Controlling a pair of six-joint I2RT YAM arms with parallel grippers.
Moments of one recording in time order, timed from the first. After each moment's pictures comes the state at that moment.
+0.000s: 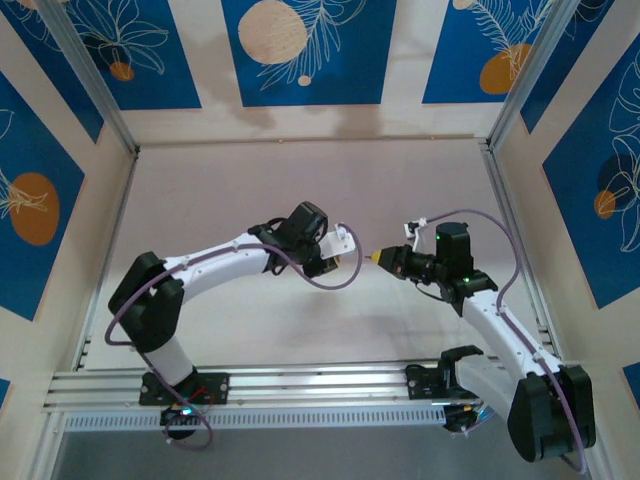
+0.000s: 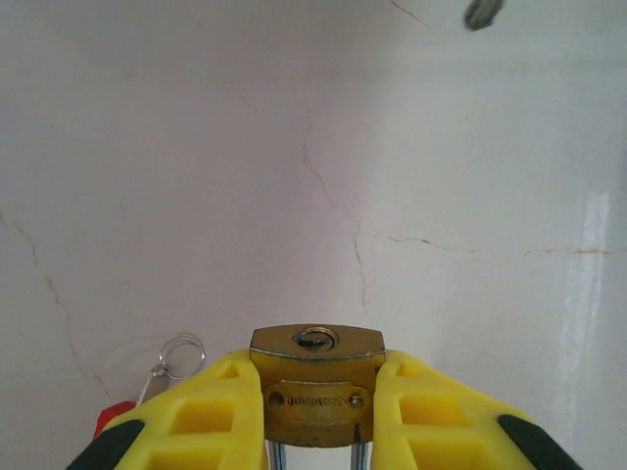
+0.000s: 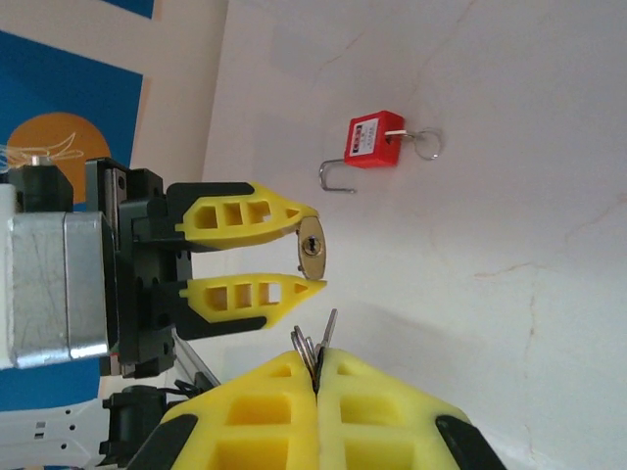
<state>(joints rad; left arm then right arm) -0.83 1.66 1.17 -0.38 0.17 0.47 0.21 0.96 0.52 -0.17 -0.76 0.70</state>
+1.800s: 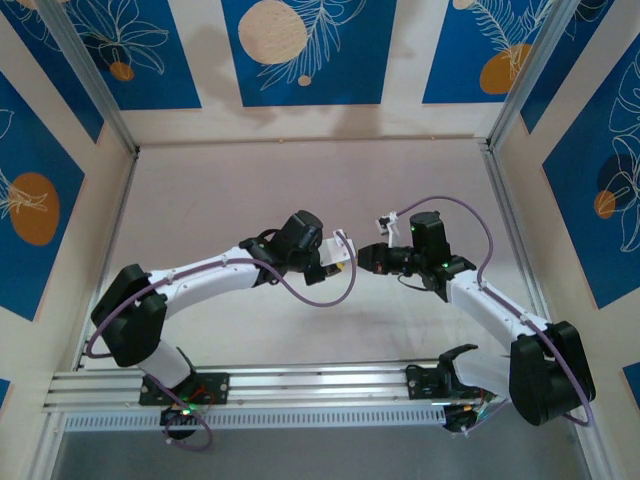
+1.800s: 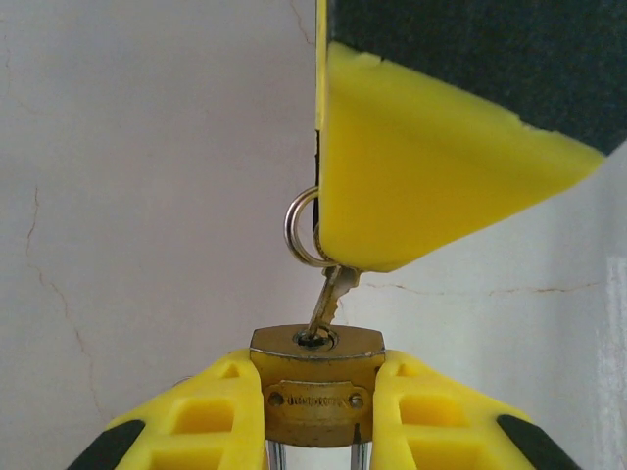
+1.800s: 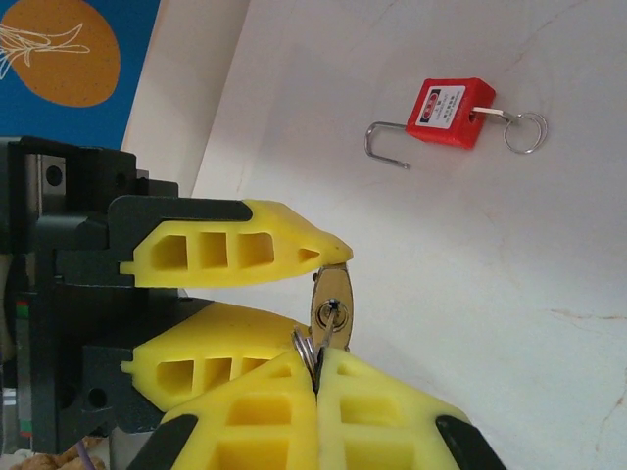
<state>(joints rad) -0.88 1.57 1.07 -0.25 0.17 0.48 0.35 1.15 0.60 -0.08 -0.78 0.58</state>
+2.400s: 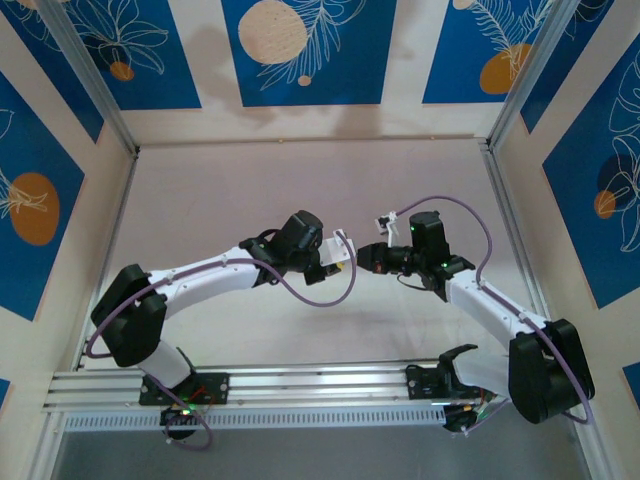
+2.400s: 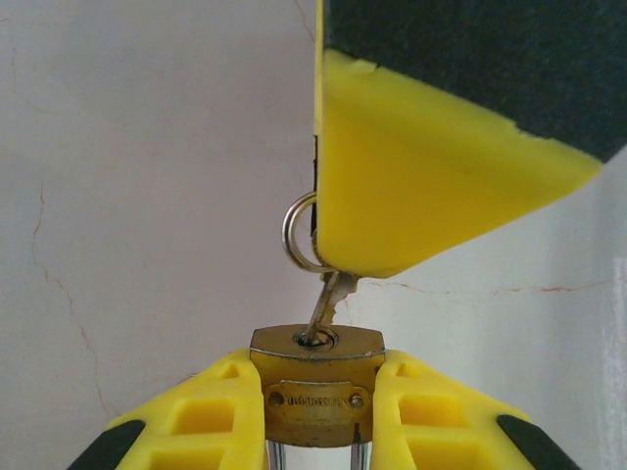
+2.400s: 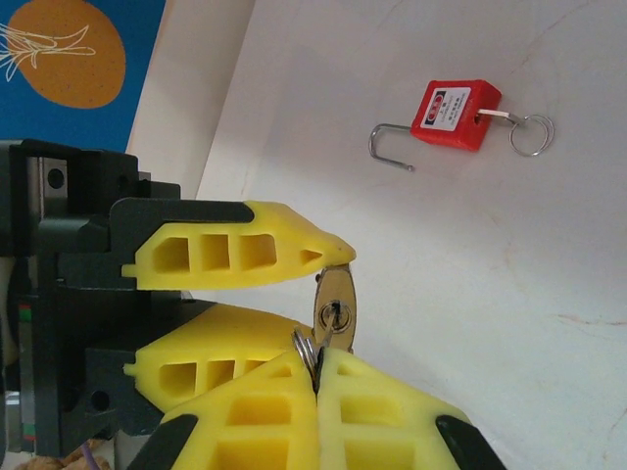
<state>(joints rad) -0.88 1.57 1.07 -0.25 0.16 0.48 0.35 1.16 0.59 -0.05 -0.79 0.59</state>
